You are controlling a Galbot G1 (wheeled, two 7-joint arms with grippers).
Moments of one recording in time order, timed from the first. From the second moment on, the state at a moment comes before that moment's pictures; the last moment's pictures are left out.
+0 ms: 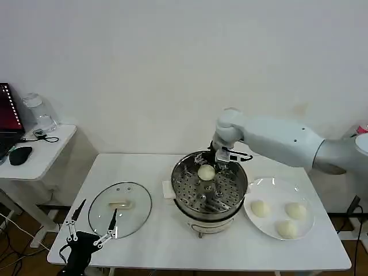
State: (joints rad) left arm 1.78 -1.41 -0.78 -2.09 0.17 -0.50 0.11; right arm 0.50 1.09 -1.28 1.20 -0.27 0.60 -0.90
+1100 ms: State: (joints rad) left arm 1.82 -1.41 -0.76 -2.12 0.18 -0.54 0.10; right arm 0.72 0.72 -1.50 1.14 0.37 0.27 -1.06
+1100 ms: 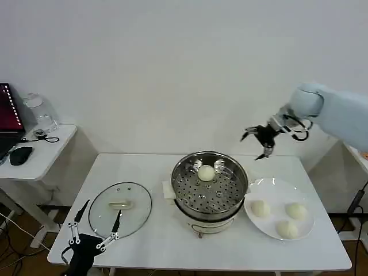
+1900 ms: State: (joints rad) left arm 1.78 -1.40 -0.77 -2.11 0.18 -0.52 0.11; right arm 0.40 0.65 -1.38 1.13 0.38 0.11 -1.06
